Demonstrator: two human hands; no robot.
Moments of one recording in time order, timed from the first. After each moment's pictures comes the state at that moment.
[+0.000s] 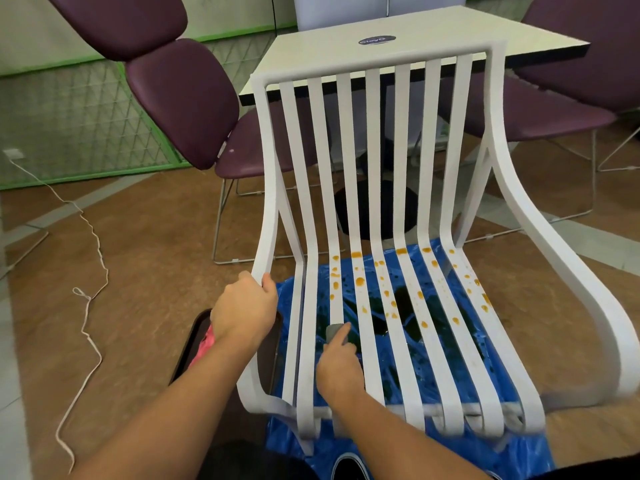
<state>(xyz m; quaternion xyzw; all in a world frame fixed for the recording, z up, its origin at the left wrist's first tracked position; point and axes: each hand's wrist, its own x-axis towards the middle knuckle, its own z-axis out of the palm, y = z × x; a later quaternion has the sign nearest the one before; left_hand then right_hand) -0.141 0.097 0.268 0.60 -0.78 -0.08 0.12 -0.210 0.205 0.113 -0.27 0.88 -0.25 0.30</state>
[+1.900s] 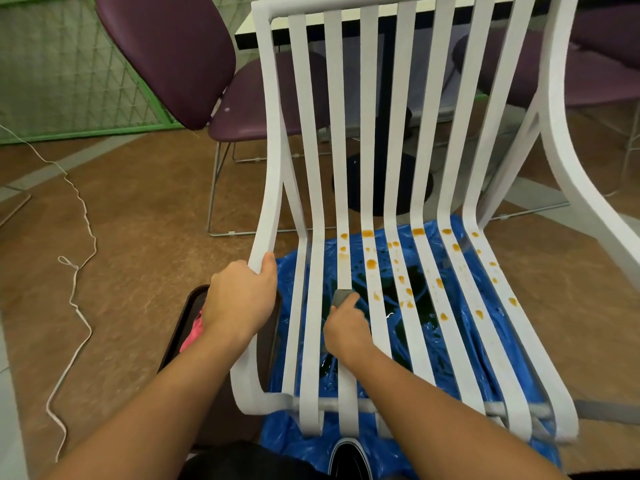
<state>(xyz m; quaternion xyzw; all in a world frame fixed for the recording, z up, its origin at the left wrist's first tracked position) -0.142 0.082 0.262 0.62 -0.73 -0.24 0.14 -0.257 0.151 0.077 -0.27 0.90 -0.22 0.26</state>
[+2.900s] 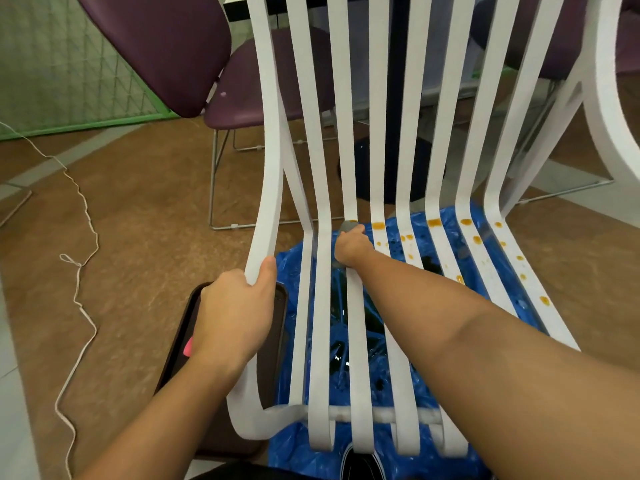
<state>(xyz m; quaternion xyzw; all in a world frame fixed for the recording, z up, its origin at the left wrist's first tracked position) -0.139 0.087 0.272 0.61 -0.73 -0.27 0.14 -0.368 0.025 0.104 -0.15 0.84 -0.37 0.37</state>
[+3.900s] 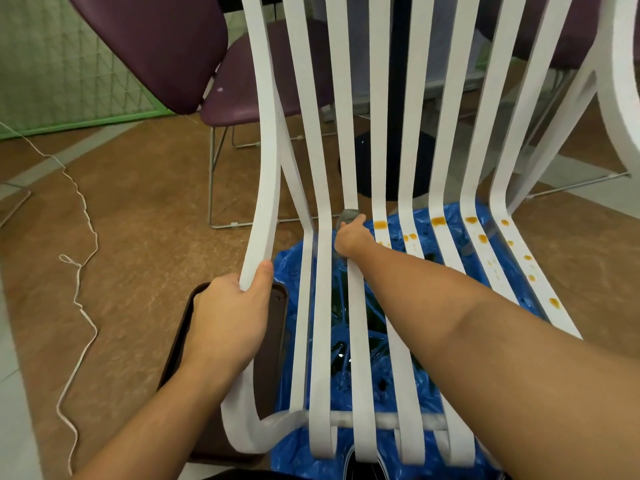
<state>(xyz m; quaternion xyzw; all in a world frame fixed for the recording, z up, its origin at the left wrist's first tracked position) -0.143 0.086 0.276 0.61 -0.71 -0.31 0.16 -0.379 0.008 0.104 -0.20 0.87 -0.28 0.34</state>
